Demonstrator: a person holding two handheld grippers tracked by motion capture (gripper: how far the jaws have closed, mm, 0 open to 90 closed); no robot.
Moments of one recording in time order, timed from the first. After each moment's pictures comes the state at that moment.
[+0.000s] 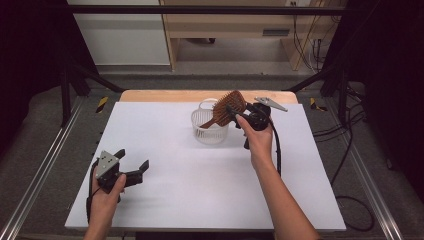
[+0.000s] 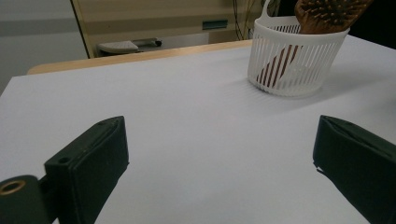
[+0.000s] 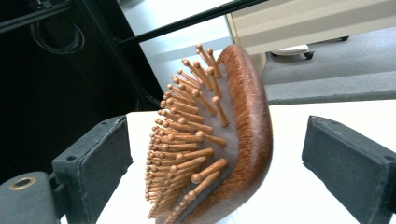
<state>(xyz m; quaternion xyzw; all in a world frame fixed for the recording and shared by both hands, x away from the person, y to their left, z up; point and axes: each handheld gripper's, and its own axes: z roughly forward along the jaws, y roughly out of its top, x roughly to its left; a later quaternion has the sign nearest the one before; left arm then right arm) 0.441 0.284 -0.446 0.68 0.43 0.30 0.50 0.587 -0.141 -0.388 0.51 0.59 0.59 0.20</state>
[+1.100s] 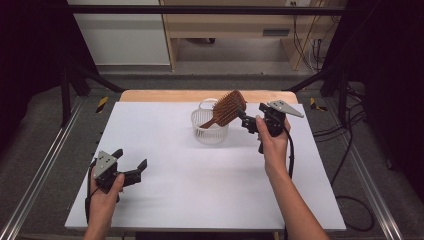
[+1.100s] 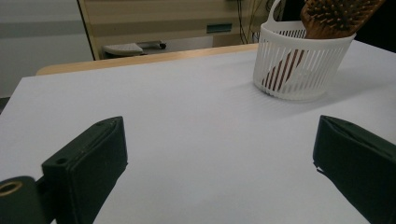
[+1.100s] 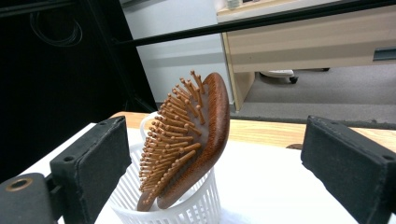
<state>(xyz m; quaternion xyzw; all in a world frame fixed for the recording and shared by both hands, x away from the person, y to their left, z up) 0.441 0.288 -0.445 0.68 0.44 0.31 0.50 0.552 -0.172 -0.369 0.47 0.61 0.58 0.26</state>
